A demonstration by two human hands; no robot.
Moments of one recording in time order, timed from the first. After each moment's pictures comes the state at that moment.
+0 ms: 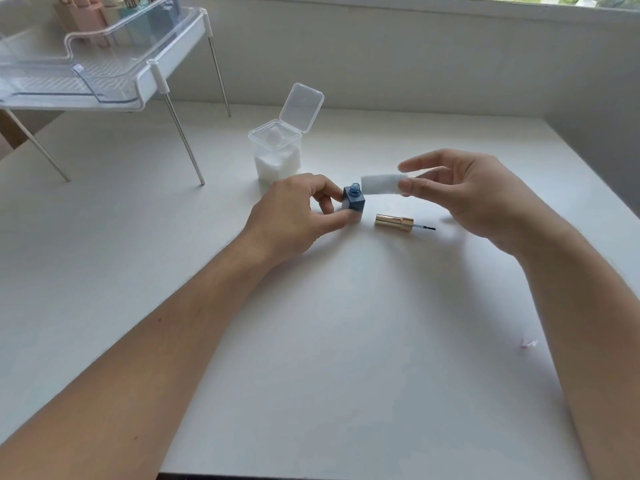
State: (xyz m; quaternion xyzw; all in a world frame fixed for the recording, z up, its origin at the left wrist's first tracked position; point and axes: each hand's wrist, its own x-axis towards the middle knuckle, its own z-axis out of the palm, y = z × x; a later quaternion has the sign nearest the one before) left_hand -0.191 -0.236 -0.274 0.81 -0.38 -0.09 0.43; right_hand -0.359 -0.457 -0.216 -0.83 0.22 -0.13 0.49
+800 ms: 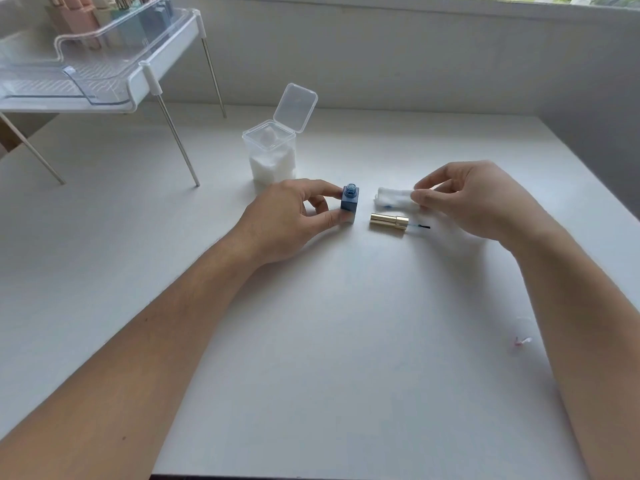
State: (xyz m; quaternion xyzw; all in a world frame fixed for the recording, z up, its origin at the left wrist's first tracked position) left_hand -0.186 -0.231 -0.272 0.80 -0.42 -0.12 0.40; right_hand -0.364 -0.473 -0.222 -0.88 0.32 -0.10 0.34
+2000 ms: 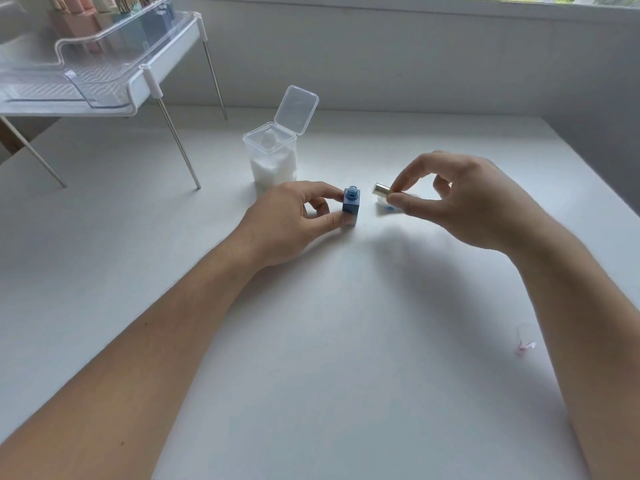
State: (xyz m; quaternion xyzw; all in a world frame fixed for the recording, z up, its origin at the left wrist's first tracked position) left_hand -0.188 -0.232 -0.272 0.79 -0.42 -0.12 0.42; right_hand -0.370 -0.444 -0.205 -0.94 0.18 -0.13 0.26
